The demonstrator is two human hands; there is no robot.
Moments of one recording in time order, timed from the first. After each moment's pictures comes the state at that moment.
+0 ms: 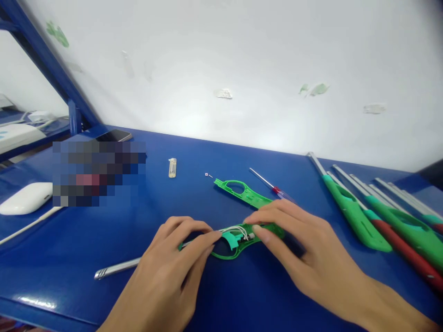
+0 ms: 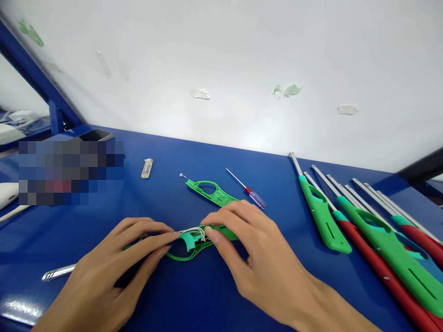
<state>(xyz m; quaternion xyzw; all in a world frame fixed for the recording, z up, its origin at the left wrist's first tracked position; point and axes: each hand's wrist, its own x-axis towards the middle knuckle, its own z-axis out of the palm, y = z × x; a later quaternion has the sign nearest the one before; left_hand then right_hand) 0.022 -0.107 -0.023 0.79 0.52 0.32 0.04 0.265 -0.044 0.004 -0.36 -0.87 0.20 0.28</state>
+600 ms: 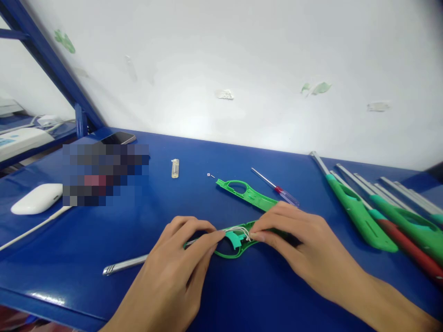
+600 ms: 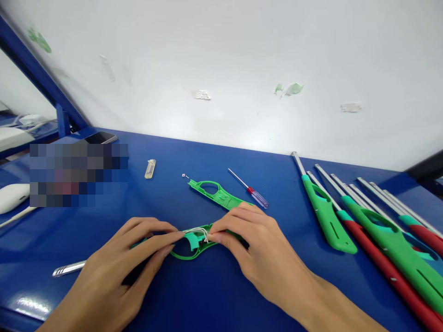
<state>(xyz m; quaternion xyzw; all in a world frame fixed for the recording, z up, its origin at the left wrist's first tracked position) 0.023 -0.107 -0.022 0.80 0.51 0.32 0.05 0.265 -0.034 -0.001 -0.36 -0.86 0.22 0.27</state>
